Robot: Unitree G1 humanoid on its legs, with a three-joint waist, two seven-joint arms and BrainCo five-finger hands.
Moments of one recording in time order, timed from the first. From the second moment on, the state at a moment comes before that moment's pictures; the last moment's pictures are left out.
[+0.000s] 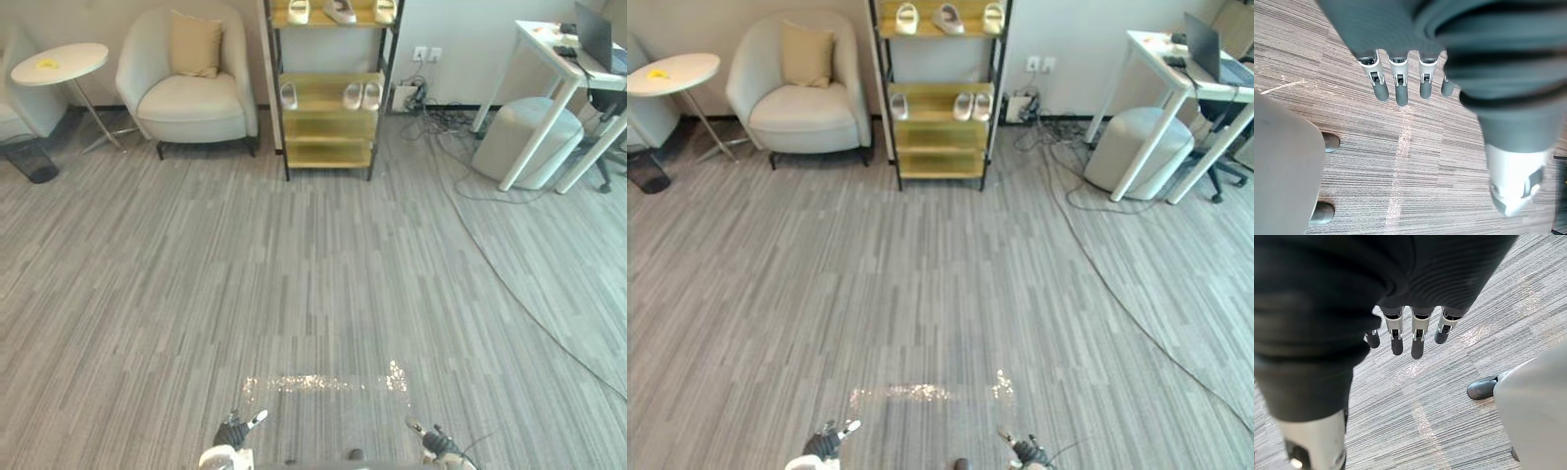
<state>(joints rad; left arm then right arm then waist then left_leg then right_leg) 0.08 0.03 0.11 1.03 -0.06 -0.08 0.08 0.08 -0.03 -0.27 1.04 0.19 -0.05 -0.08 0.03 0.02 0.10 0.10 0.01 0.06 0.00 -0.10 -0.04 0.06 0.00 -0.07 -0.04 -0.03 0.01</state>
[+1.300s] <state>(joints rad) -0.01 -0.02 0.16 0.97 -0.08 -0.07 0.10 0.02 0.05 -0.23 0.89 0.12 -0.05 -0.08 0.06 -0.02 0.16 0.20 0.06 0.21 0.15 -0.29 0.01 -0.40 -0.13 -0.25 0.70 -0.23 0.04</state>
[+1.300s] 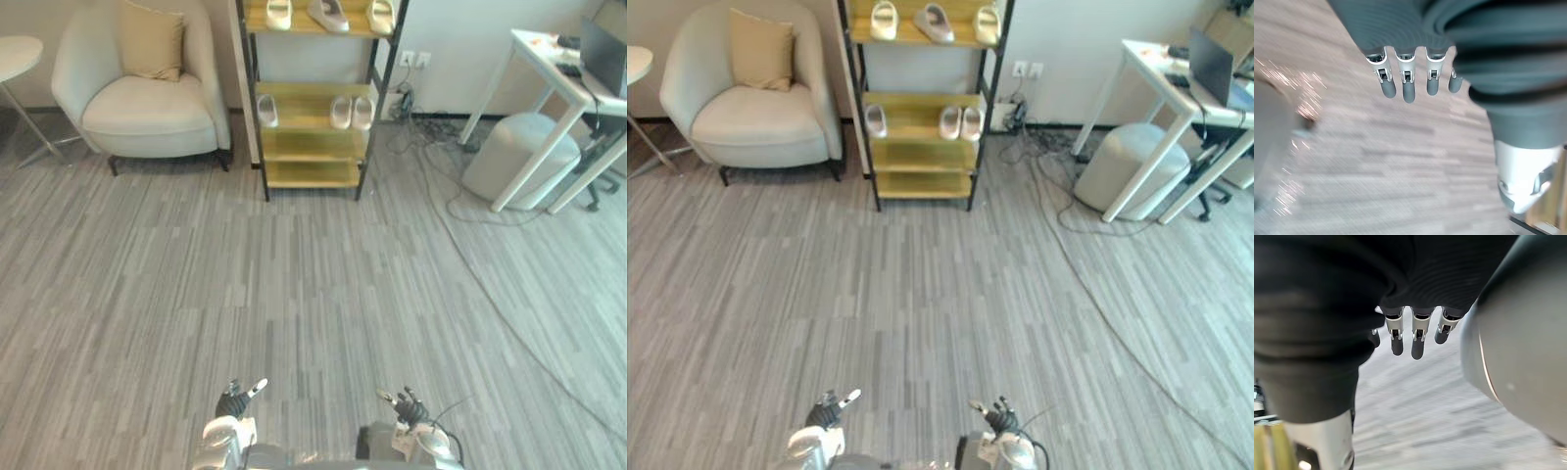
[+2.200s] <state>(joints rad) 0.01 -0.02 0.24 0.91 -0.06 -0.08 0.08 0.01 0.07 -0.15 0.96 0.12 -0.03 -0.08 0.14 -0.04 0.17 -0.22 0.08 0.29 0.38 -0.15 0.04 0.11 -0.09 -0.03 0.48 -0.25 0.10</state>
